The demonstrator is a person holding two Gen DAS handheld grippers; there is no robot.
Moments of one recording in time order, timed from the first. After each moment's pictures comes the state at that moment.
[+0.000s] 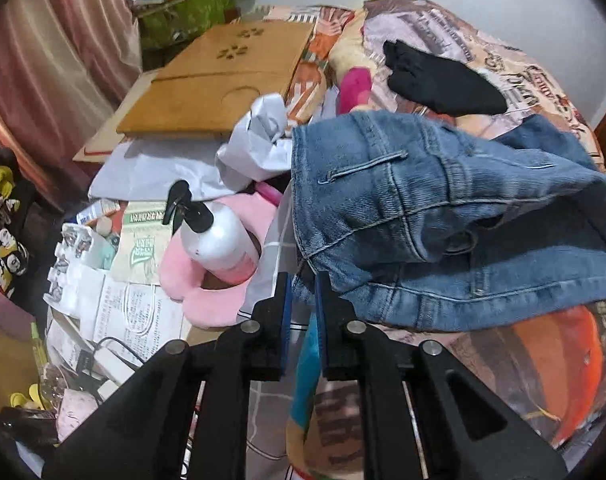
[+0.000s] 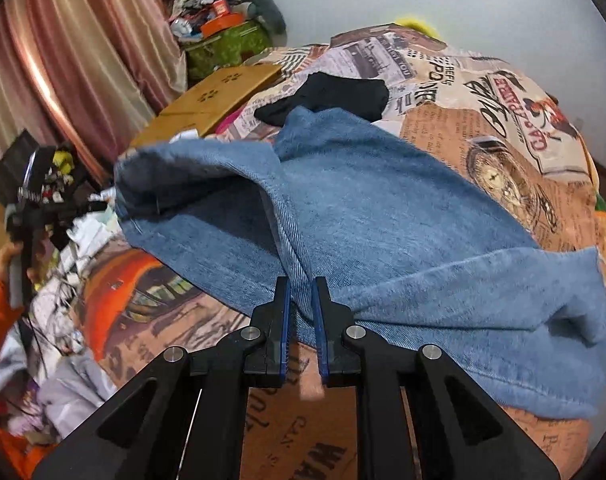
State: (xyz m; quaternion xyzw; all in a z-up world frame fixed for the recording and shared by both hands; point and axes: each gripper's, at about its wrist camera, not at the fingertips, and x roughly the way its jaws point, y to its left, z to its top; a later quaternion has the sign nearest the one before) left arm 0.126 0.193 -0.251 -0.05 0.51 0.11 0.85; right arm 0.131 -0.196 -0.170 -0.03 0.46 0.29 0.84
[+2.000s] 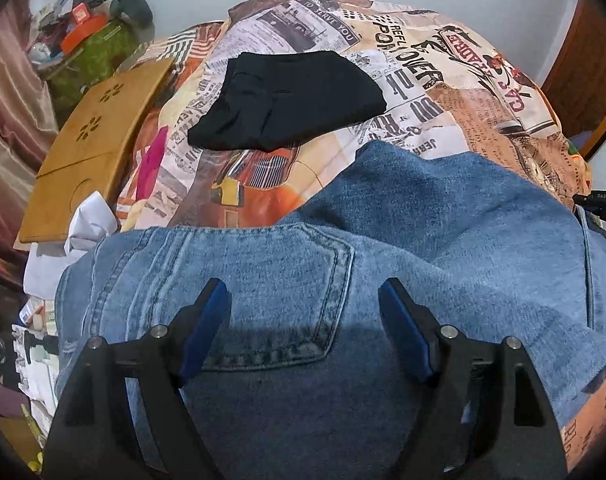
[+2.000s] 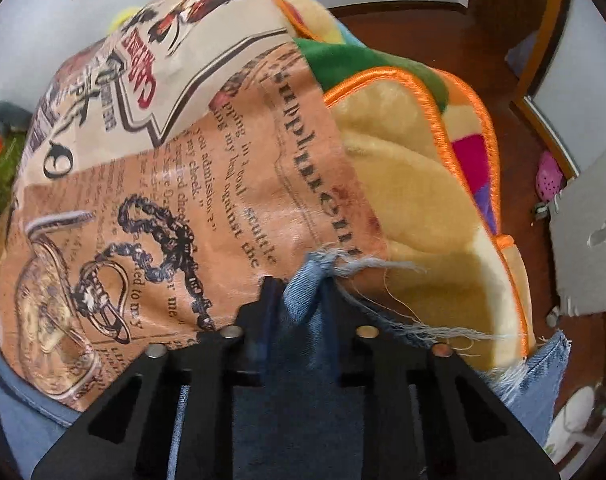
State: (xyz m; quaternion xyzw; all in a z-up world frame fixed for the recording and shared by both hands) left arm 0.280 0.011 -0.263 0.02 0.53 0.01 0.85; right arm 0.332 -0.497 -0.275 0.17 0.55 -0.04 0.81
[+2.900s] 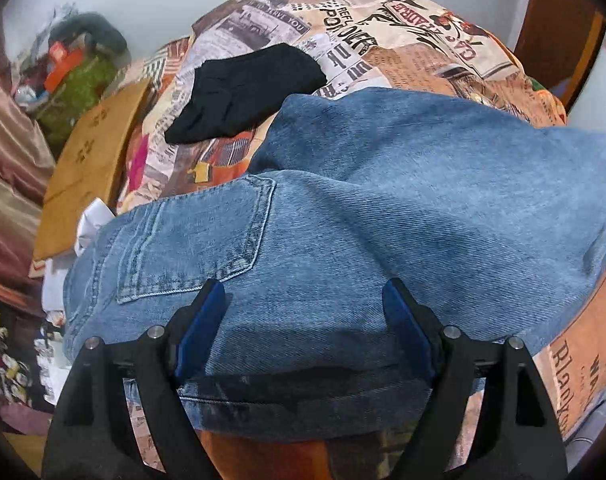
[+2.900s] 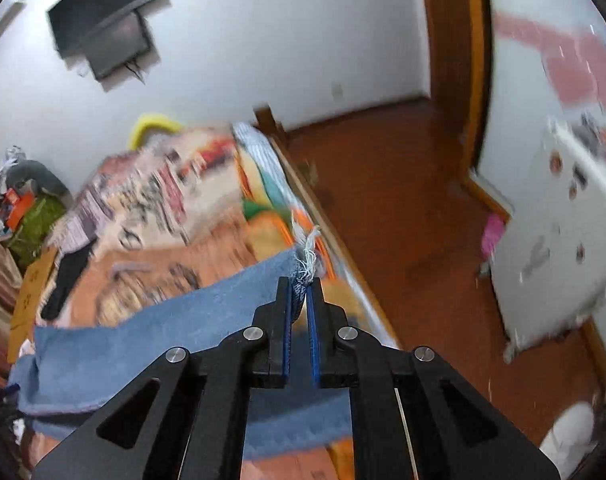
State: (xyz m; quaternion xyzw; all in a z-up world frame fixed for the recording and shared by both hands) left arm 0.219 -0.048 -0.255 0.10 0.53 -0.02 0.84; right arm 0.174 -0.570 -0.149 0.16 0.41 -0.09 0.89
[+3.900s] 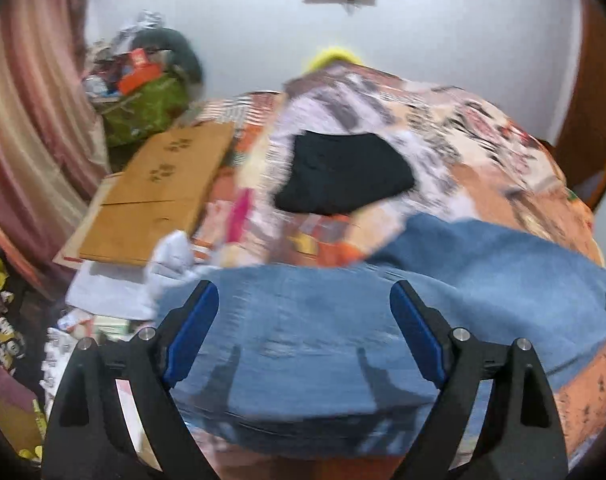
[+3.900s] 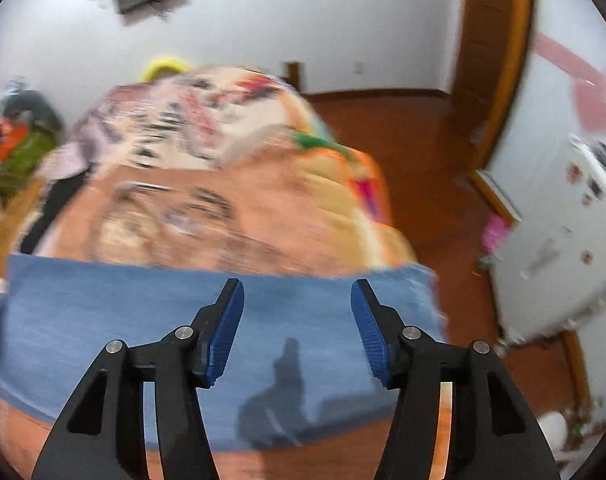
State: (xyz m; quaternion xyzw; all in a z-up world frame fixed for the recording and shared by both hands) left arm 0.215 0.062 -0.182 0.02 0.40 0.08 0.91; right arm 0.201 -0.437 -0.152 0.07 0.43 -0.03 0.90
